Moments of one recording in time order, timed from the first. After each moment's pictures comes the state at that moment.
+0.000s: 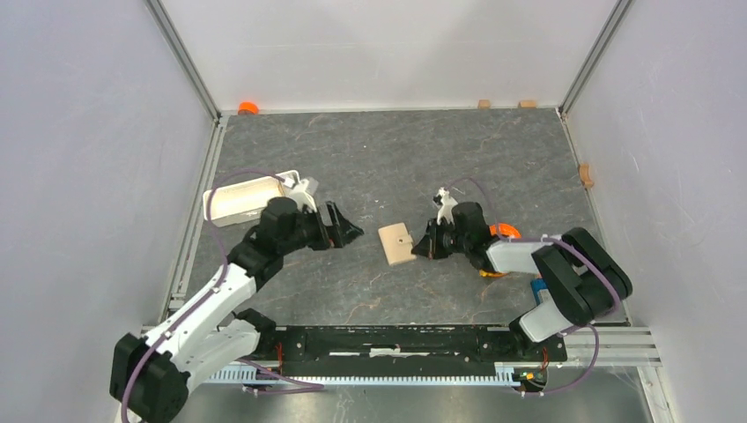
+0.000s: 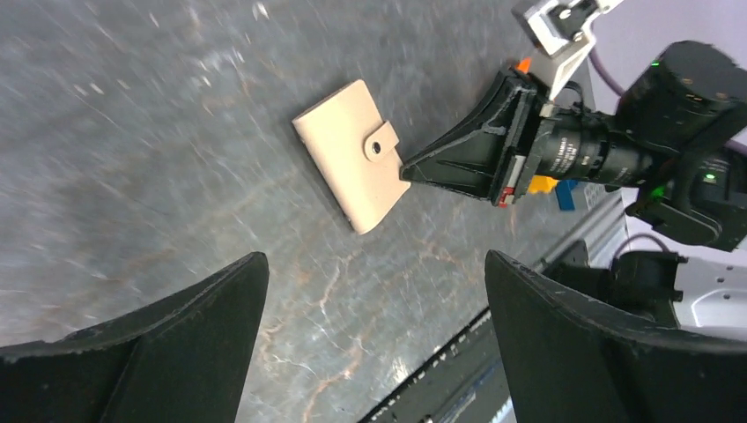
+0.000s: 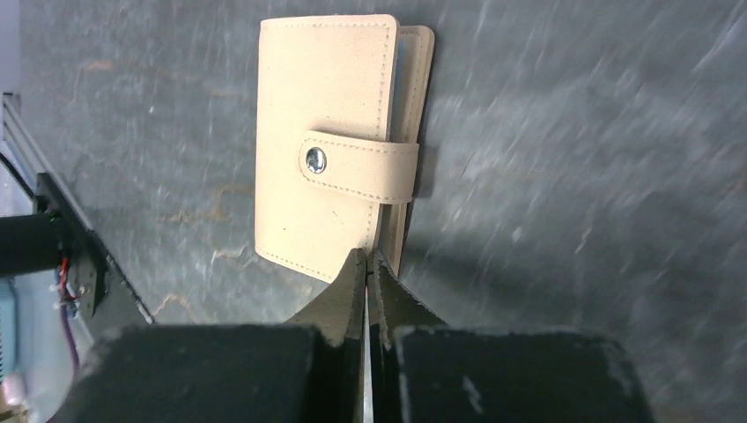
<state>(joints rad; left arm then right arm) -0.44 0.88 0.60 -0.20 0.29 -0.60 0.49 1.57 0.50 0.37 -0.44 0.47</state>
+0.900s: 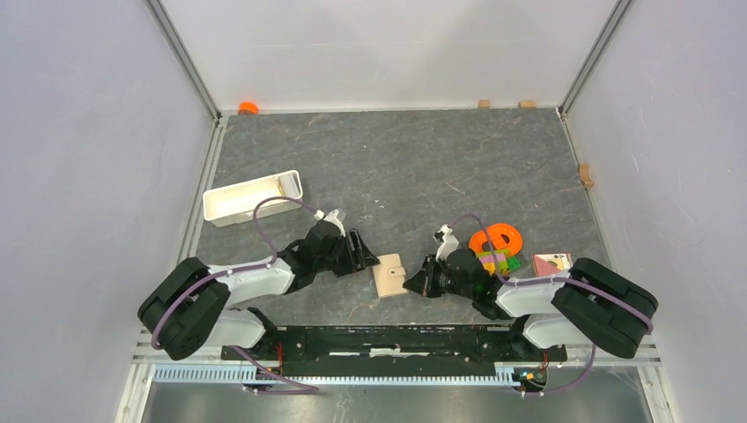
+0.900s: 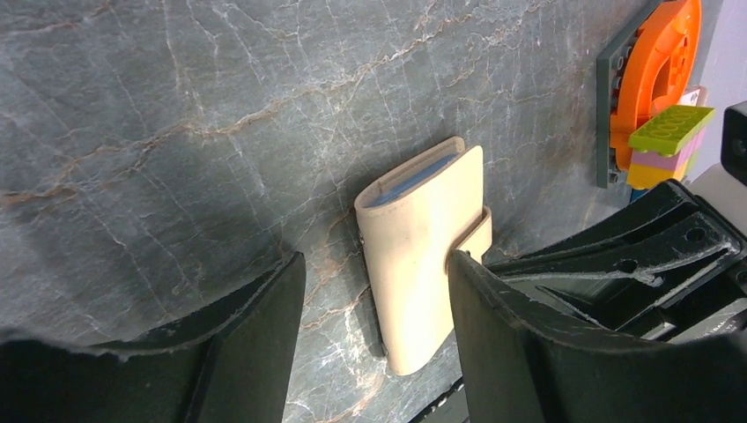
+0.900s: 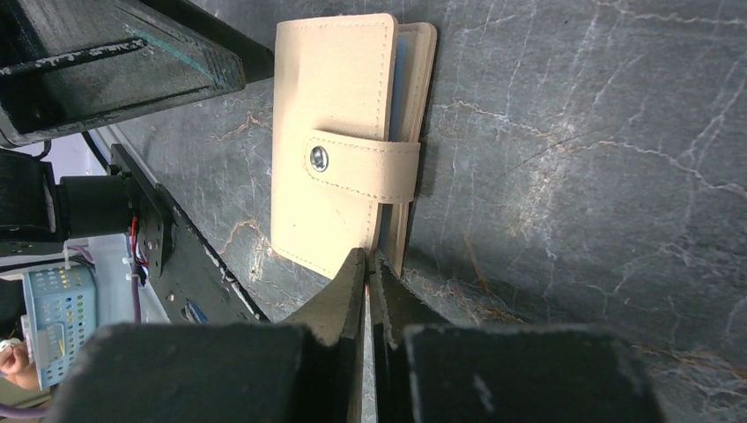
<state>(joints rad) -0.72 1.31 0.40 0.20 0.13 -0.91 0.88 1.33 0.15 0.64 -0.13 0.87</state>
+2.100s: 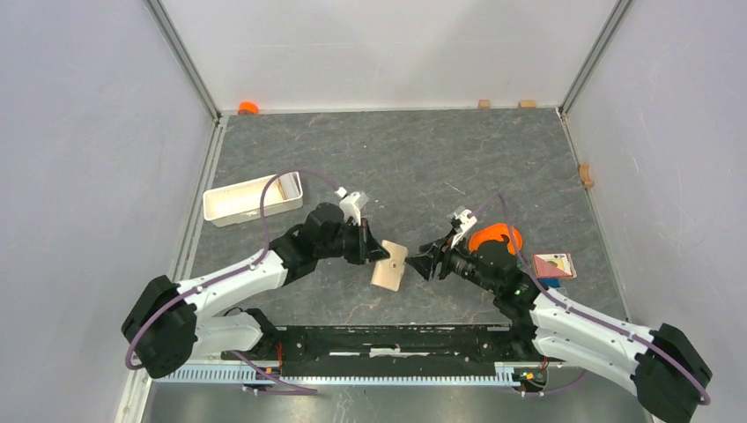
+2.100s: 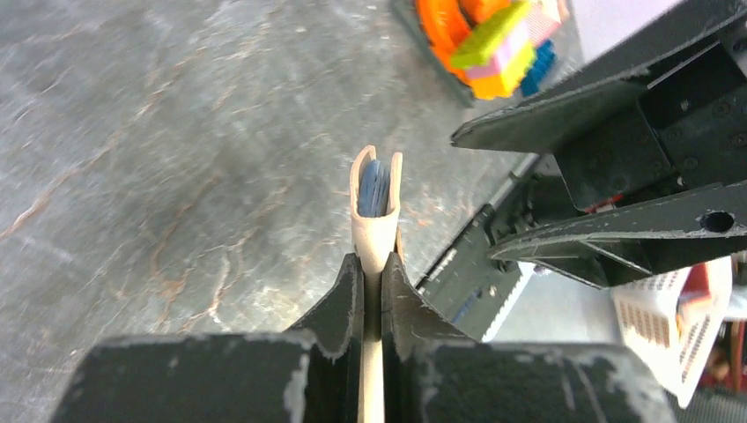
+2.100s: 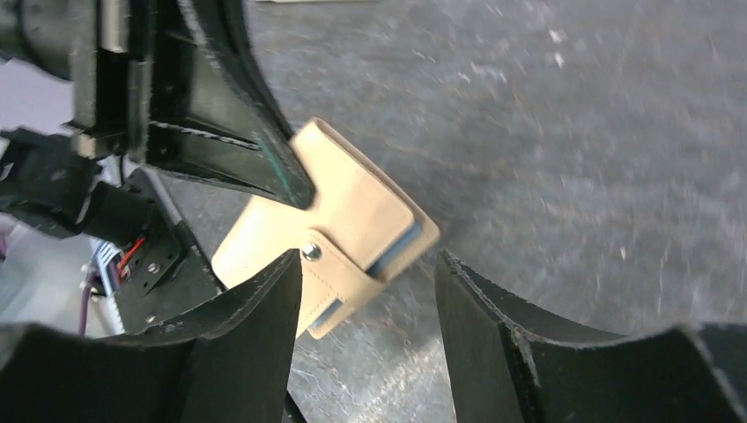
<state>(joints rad) -0.78 1.18 0.57 0.07 0.27 -0.72 0.84 0.83 0.21 0.39 -0.07 0.49</state>
